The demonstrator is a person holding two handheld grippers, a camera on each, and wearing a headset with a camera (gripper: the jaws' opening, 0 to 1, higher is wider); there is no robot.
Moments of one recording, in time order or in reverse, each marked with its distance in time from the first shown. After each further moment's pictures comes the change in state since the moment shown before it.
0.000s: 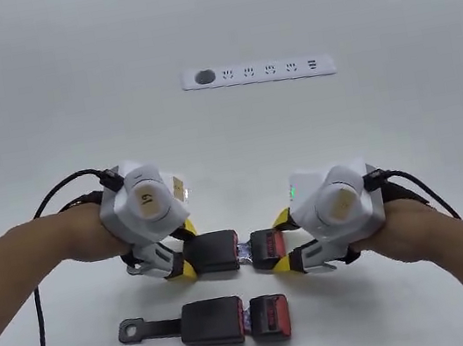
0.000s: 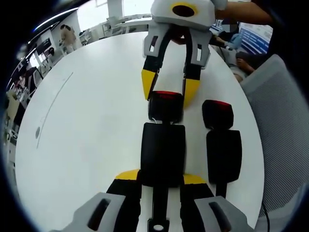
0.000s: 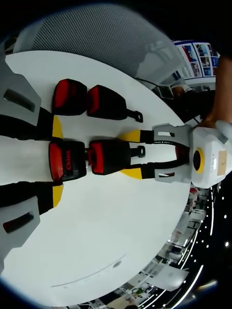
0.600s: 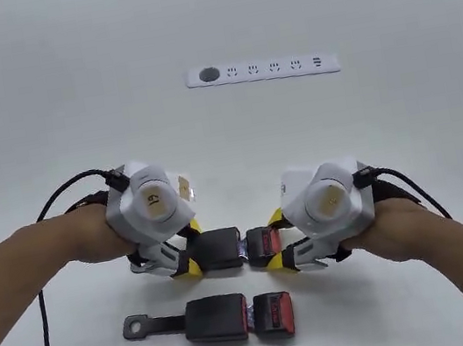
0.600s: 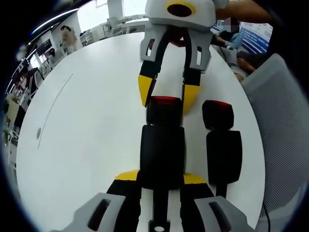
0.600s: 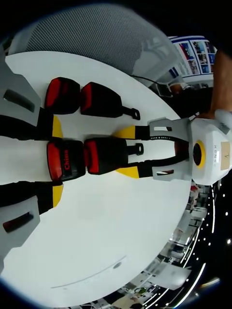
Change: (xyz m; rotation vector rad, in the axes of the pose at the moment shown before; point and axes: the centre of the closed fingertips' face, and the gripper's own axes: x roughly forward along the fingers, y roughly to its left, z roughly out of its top) left arm 0.001 -0.001 0.001 0.010 0.000 0.011; right arm 0.004 -0.002 0.007 0.012 0.006 0.000
